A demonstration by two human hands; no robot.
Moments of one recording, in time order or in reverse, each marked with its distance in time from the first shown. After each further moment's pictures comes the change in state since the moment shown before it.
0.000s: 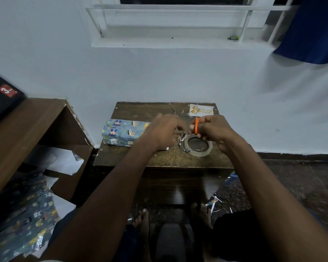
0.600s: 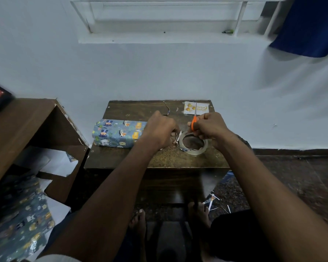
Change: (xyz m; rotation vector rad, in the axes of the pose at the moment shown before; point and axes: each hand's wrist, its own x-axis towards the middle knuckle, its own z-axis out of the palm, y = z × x) left_hand 0.024 0.008 0.018 0.365 -0.082 -0.018; right_hand 0.017 0.005 -0.002 -0.078 0.130 0.077
